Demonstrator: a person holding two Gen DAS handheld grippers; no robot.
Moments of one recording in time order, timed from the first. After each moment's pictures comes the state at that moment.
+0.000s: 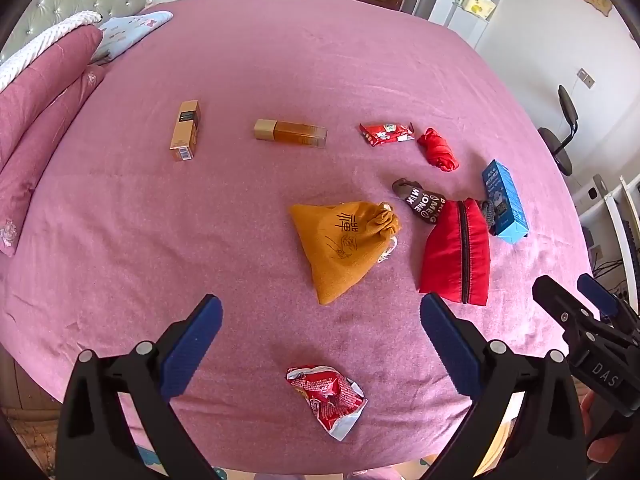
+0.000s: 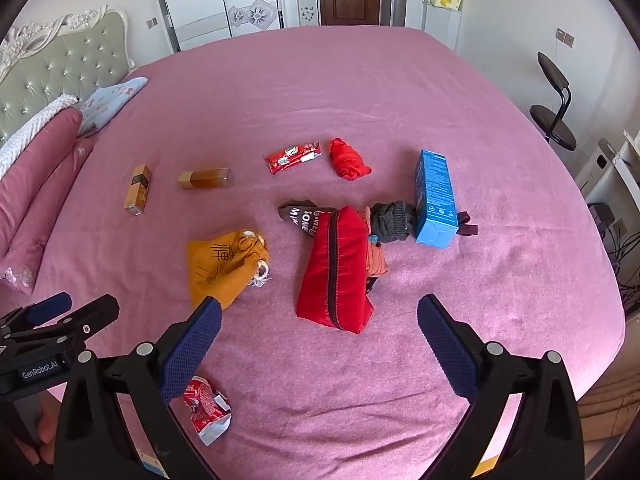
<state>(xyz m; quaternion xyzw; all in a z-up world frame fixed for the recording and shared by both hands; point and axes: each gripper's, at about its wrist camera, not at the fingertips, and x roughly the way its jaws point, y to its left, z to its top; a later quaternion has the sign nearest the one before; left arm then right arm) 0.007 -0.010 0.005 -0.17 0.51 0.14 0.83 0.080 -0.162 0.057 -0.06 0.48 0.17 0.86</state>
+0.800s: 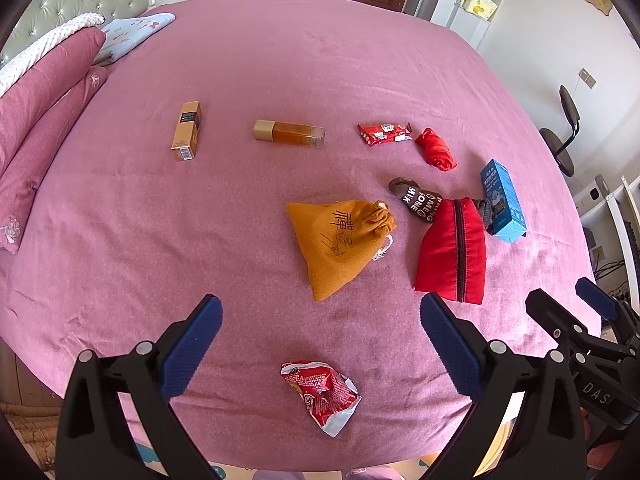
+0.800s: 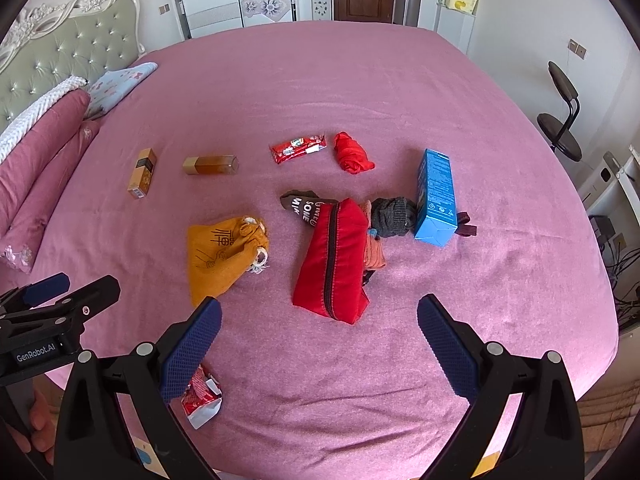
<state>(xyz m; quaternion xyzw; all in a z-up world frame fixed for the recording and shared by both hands) 0.006 -0.021 0.009 -0.17 0.51 0.14 0.83 0.073 -0.165 0.058 -0.08 0.49 0.18 0.85</state>
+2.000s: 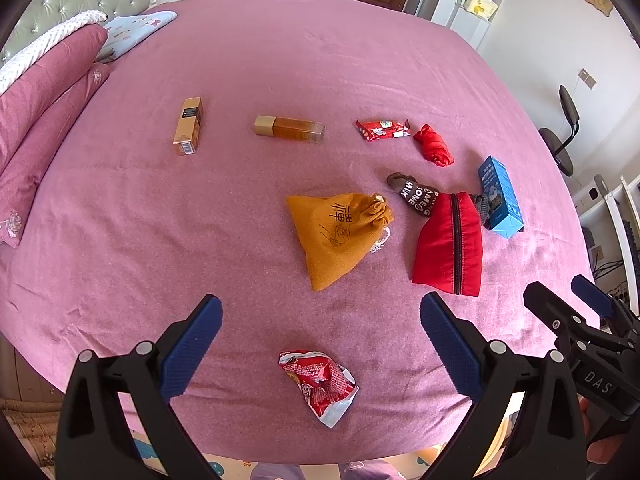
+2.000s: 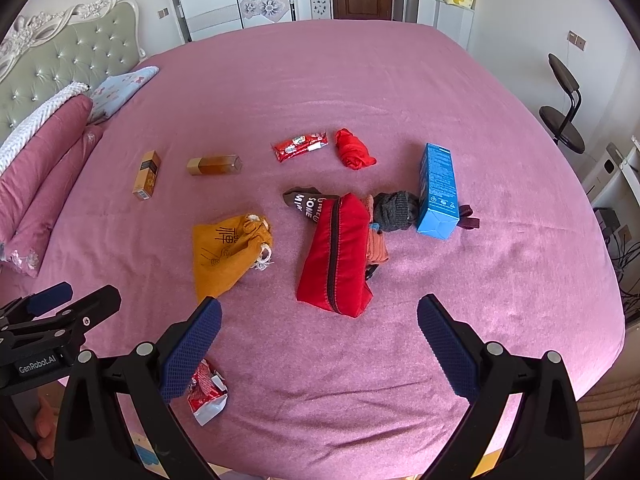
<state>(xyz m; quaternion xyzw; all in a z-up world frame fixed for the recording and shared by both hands) -0.003 -0.025 0.011 -0.17 0.51 0.14 0.83 0.072 -0.171 0.060 -0.06 0.49 0.19 0.85</state>
